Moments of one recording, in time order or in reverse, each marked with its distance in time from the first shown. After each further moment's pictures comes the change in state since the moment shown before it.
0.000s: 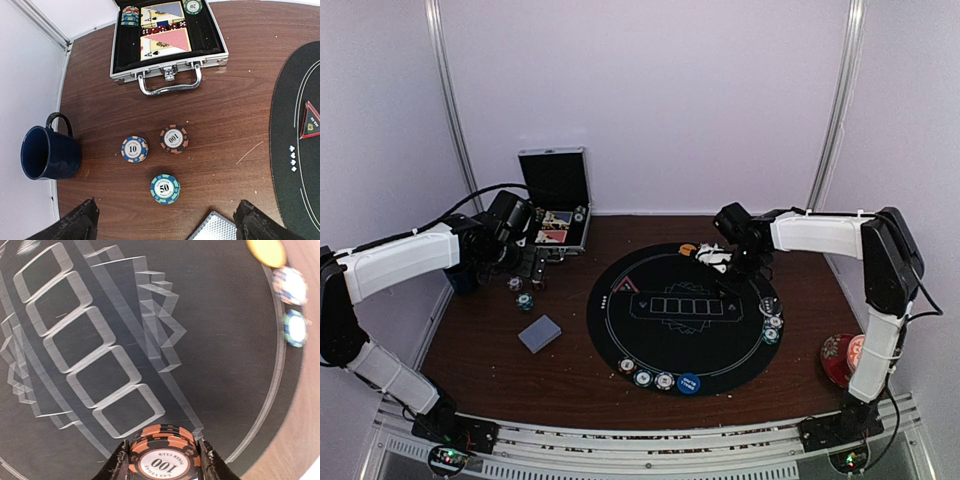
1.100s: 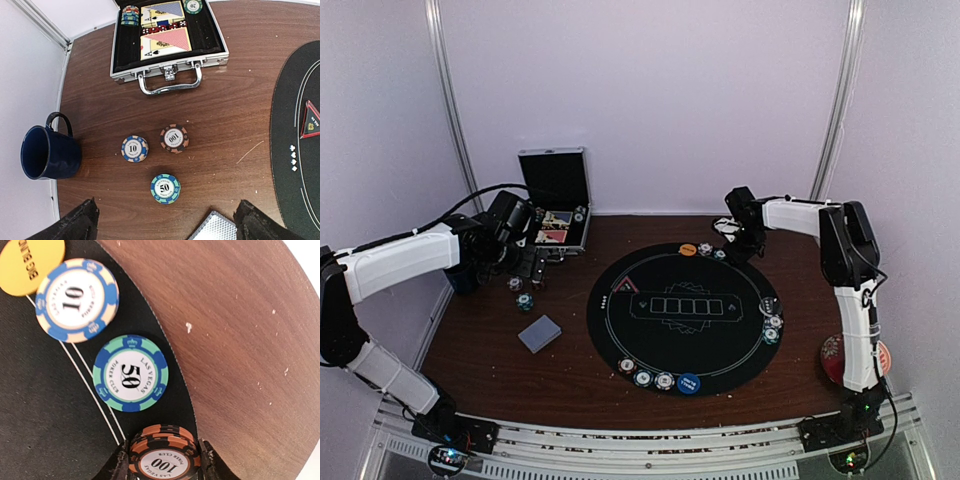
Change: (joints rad) left arm 0.000 0.000 -0.002 0.000 0.000 0.000; right arm -0.227 0.397 0.441 0.035 0.140 0.103
